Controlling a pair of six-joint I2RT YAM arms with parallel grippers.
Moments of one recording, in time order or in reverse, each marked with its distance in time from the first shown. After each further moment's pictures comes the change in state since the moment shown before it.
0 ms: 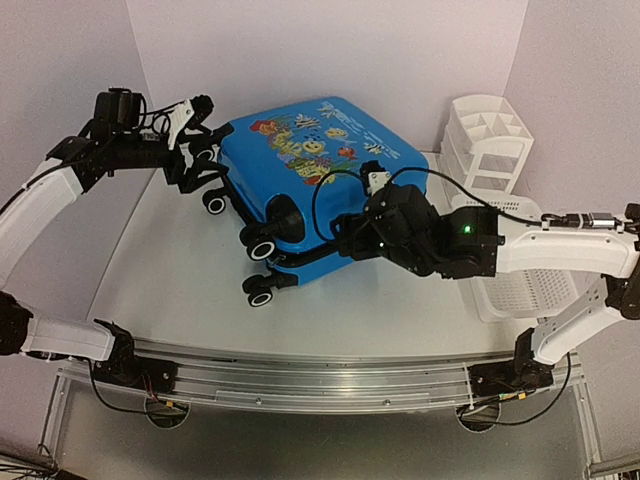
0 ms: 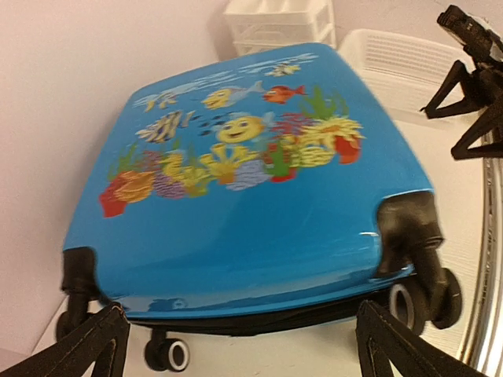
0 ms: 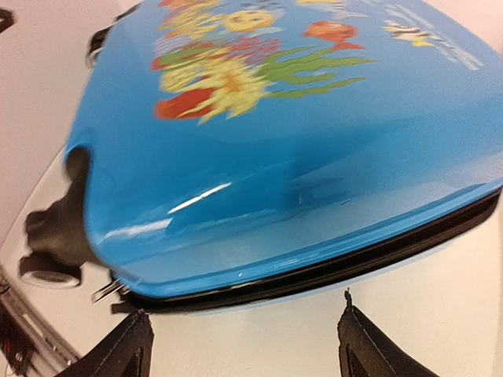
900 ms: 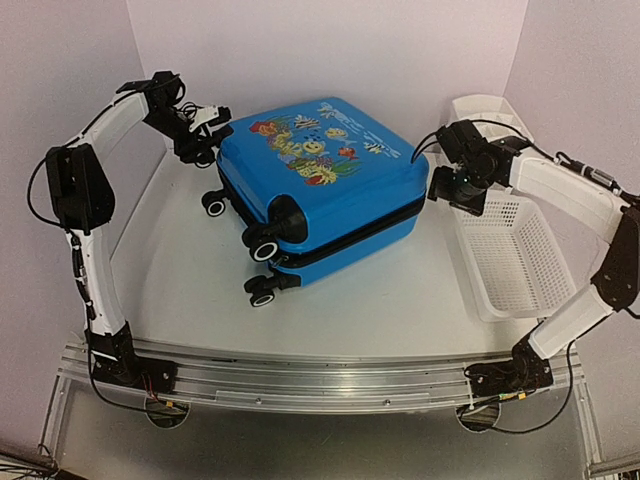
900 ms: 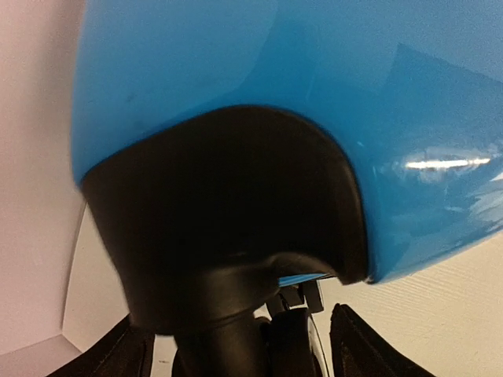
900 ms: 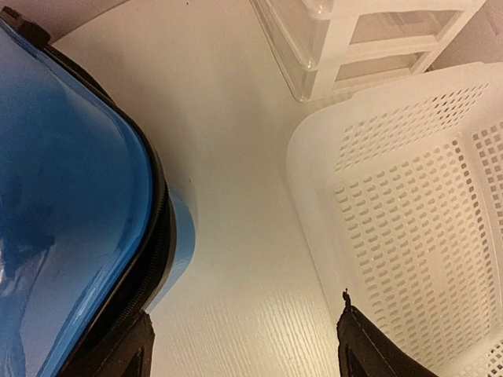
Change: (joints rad) left arm 0.264 0.918 0.921 -0.576 -0.096 0.547; right arm -0.721 0.080 0.191 -0.551 -0.260 0.111
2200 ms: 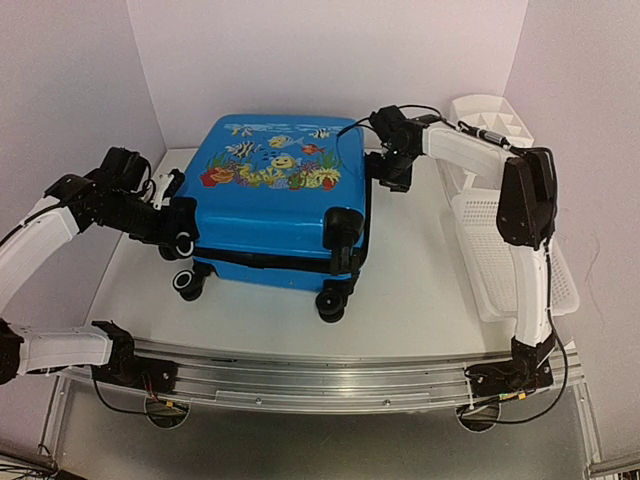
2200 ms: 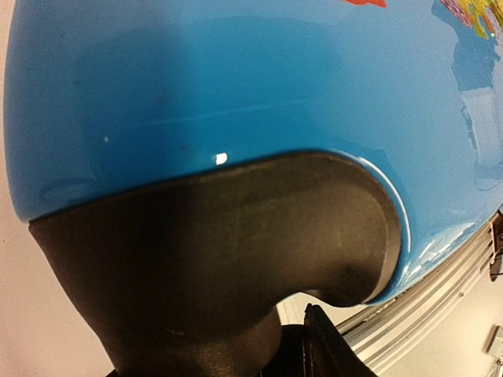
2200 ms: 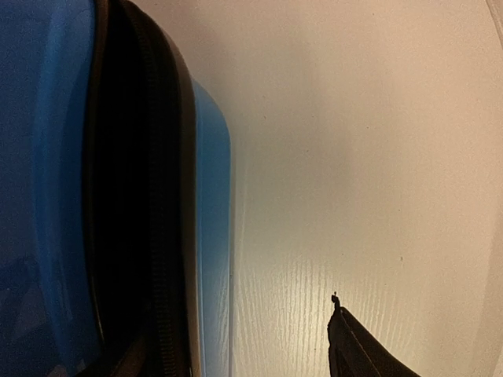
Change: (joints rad) left arm -0.264 -1.058 -1.151 0.168 -0.196 -1.257; right arm 0.042 0.677 0.679 -0.015 -0.266 -0.115
